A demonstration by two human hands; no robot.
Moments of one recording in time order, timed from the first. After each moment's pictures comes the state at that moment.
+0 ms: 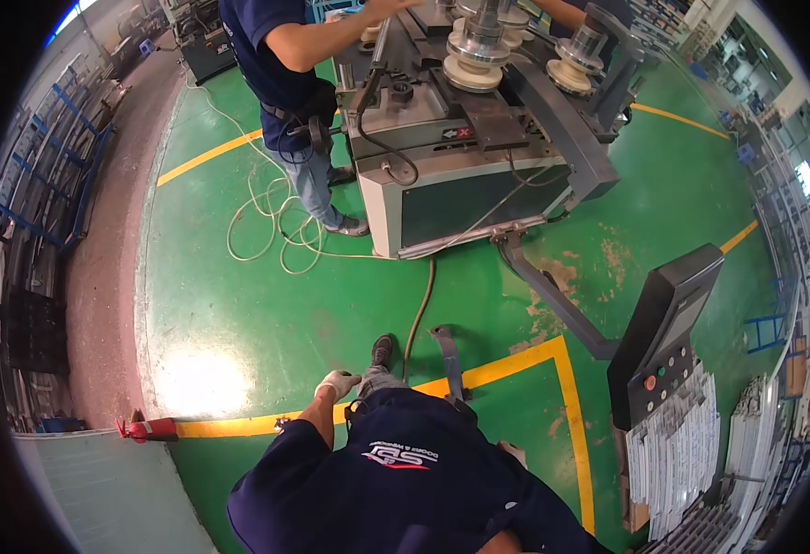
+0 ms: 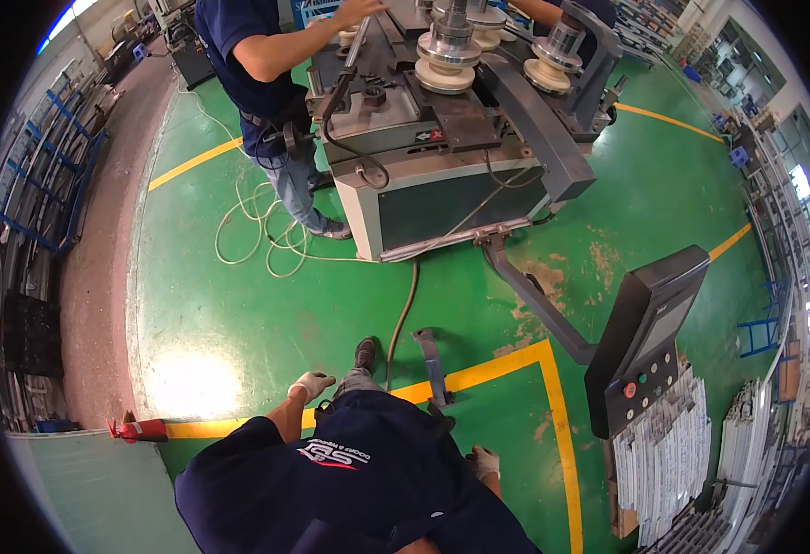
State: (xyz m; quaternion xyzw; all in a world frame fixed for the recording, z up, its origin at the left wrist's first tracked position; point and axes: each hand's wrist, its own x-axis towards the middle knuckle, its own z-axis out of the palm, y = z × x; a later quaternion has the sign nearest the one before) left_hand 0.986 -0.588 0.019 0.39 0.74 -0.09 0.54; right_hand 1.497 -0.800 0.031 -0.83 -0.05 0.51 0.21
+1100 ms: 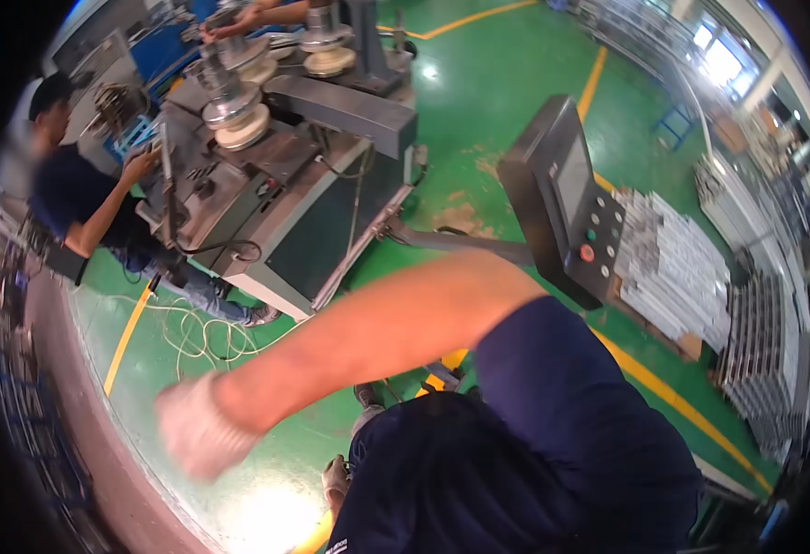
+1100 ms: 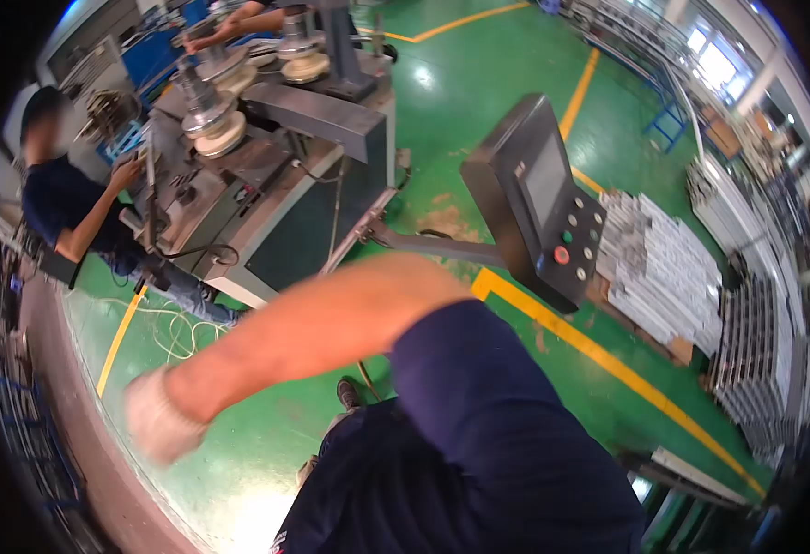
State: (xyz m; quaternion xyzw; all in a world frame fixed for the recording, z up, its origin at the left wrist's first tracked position) left_hand 0.945 -0.661 -0.006 0.34 0.75 0.10 0.55; right_hand 1.174 -0.429 0.508 -0.03 0.99 0.14 -0.09
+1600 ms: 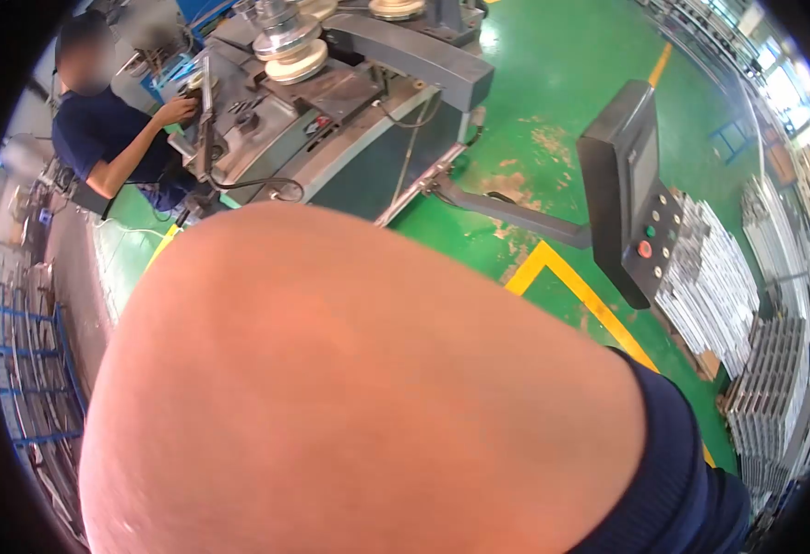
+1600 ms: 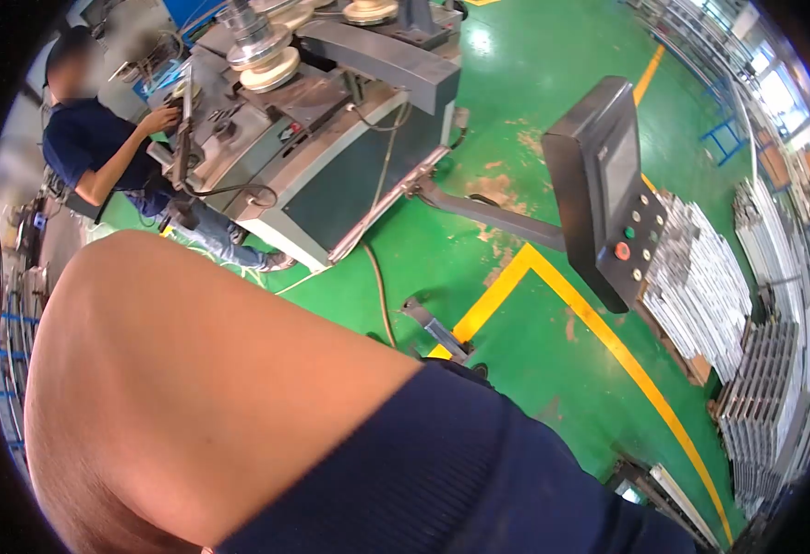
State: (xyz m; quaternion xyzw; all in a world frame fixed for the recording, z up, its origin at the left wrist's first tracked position) left_hand 0.928 -0.762 -0.012 0.11 0.81 0.14 0.56; right_hand 1.029 -0.479 0.520 -0.17 0.97 -0.01 -0.17
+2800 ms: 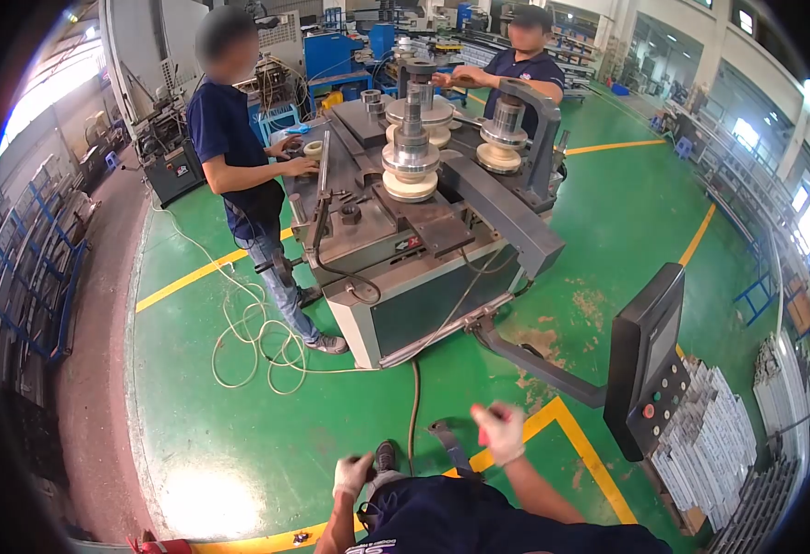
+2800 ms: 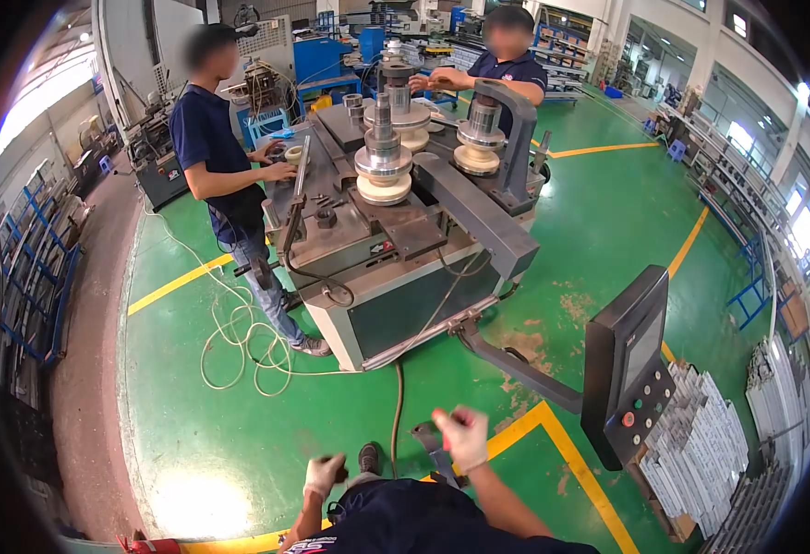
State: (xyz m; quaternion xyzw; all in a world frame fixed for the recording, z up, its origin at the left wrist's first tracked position) left_hand 1.029 -0.543 0.072 0.33 0.68 0.29 0.58; right_hand 1.376 -0.507 0.269 0.58 0.35 -0.47 -0.57
